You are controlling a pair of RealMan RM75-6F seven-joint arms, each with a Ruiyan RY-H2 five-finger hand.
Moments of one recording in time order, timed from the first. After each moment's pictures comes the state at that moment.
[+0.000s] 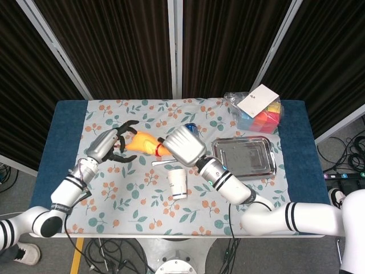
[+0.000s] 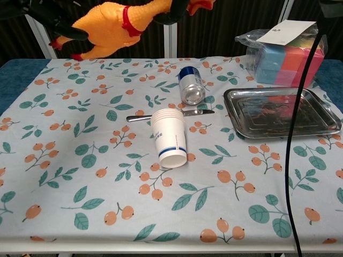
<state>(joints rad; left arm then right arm) -0.73 -1.17 -0.29 -1.75 1.08 0.85 -0.30 1.19 -1.32 0.23 -1.76 -0.96 0.94 -0.66</state>
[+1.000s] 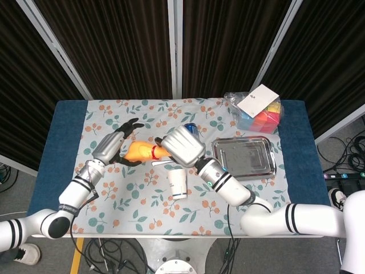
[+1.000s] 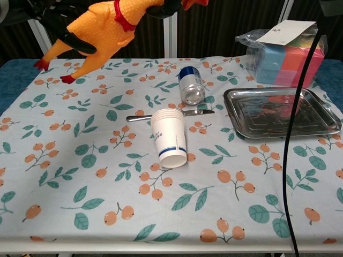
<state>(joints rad) -0.77 -1.21 -0.29 -1.79 0.94 0.85 -0.12 1.18 -1.34 0.26 -1.78 -0.97 0.95 -0.59</state>
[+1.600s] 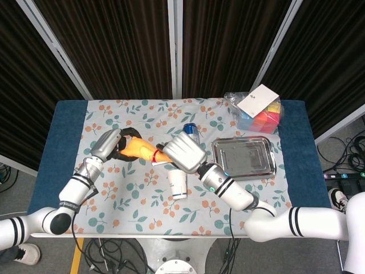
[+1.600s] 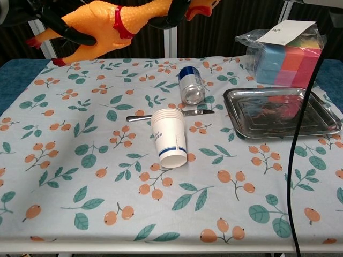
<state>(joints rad) -0.77 -1.24 -0.30 -1.75 0.91 0.86 -0.16 1.15 -1.32 0.22 -1.81 -1.03 0.95 -0.59</state>
